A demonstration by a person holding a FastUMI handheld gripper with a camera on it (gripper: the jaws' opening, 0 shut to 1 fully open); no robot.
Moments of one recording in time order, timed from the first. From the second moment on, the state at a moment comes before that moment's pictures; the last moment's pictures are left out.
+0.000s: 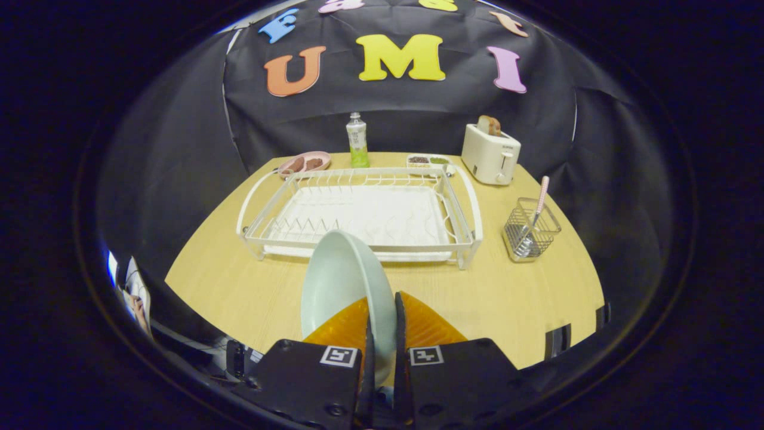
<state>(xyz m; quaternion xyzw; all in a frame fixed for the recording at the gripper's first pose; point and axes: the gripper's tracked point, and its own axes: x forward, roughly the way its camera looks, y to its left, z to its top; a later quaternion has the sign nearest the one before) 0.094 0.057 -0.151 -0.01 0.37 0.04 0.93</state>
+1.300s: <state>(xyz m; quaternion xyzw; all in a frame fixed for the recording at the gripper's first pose) 0.120 -0.025 -0.239 0.09 0.38 0.08 0.92</state>
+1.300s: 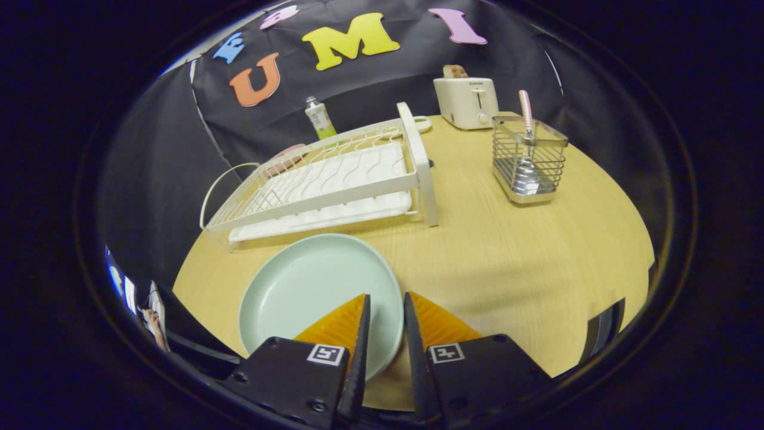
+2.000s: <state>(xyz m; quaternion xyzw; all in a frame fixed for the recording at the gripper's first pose) 0.161 -0.128 -0.103 0.03 0.23 -0.01 0.97</state>
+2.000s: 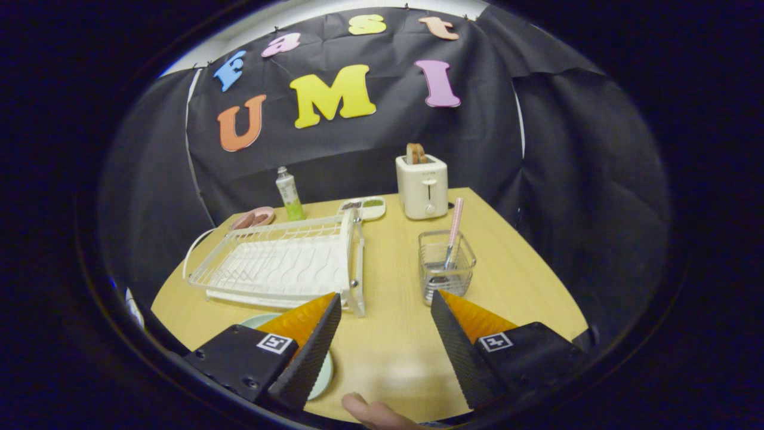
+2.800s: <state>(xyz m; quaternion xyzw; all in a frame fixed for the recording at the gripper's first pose) 0.328 -0.231 -0.117 0.06 0.23 -0.05 0.97</state>
